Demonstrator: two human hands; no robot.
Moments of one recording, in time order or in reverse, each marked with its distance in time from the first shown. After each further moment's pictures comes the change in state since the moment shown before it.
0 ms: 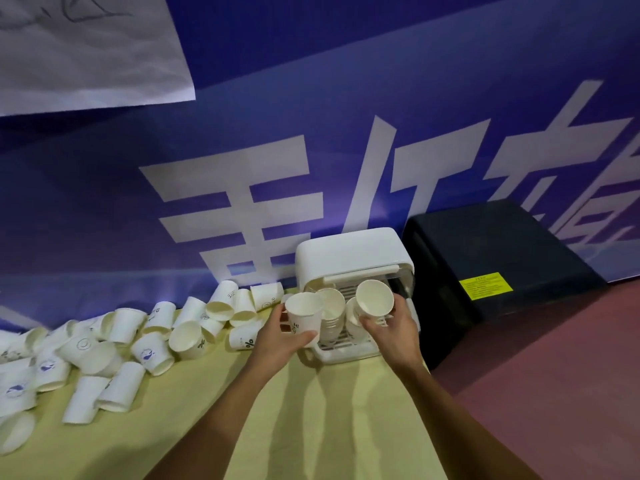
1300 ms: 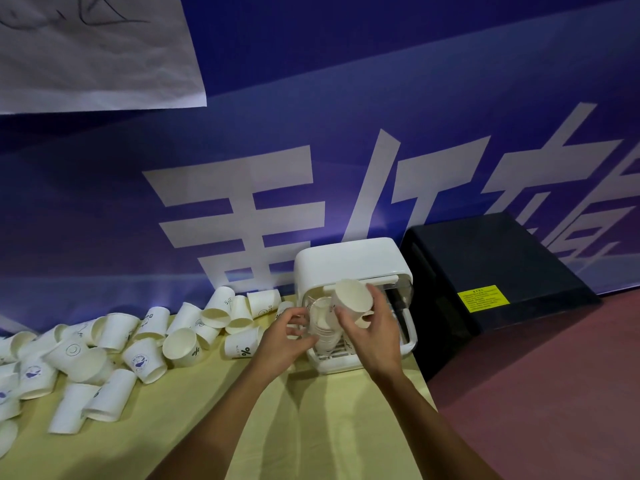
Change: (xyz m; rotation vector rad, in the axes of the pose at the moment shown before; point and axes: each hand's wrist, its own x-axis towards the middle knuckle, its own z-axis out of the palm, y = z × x) left_hand 0.012 0.005 0.002 -0.044 -0.098 0.129; right_hand -0.015 -0.050 0.023 -0.016 0.039 -0.151
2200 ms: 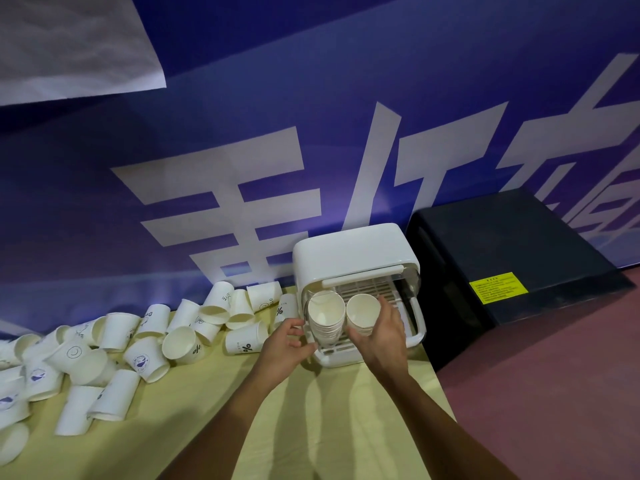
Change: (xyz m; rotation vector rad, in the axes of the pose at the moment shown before) left_hand 0.017 -0.034 0.014 0.062 -0.021 -0.185; right_hand 0.017 0.070 0.020 -0.323 -0.094 0.147
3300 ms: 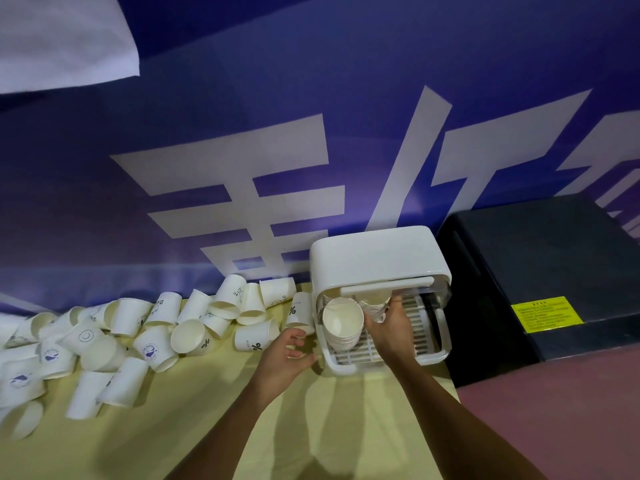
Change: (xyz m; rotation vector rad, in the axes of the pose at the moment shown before) left_hand 0.013 -0.030 -0.009 -0.076 0.038 -0.098; right_hand 0.060 -0.001 0.029 0.221 -0.151 0.092
